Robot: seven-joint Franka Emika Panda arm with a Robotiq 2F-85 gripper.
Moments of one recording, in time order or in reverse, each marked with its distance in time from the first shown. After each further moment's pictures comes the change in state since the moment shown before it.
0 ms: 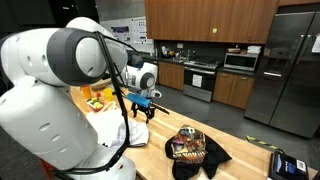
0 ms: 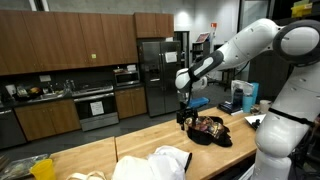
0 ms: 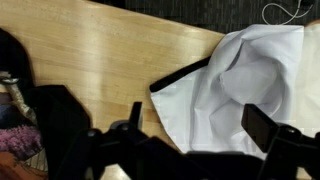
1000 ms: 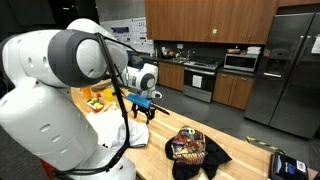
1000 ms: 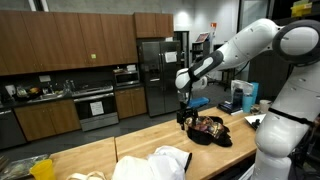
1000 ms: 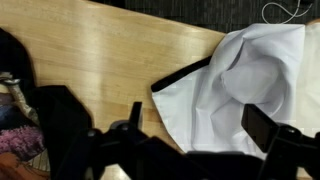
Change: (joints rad) arm -0.004 0.001 -0.002 0.000 0.000 0.000 0.000
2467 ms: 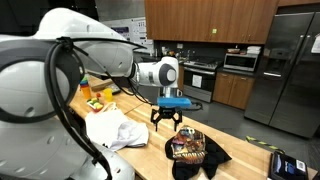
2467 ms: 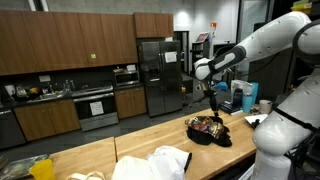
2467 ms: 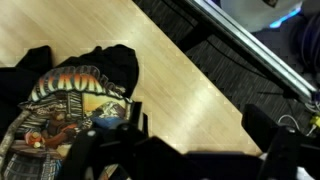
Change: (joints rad) arm -0.092 -0.185 -0.231 -0.024 -0.399 -0.261 -0.728
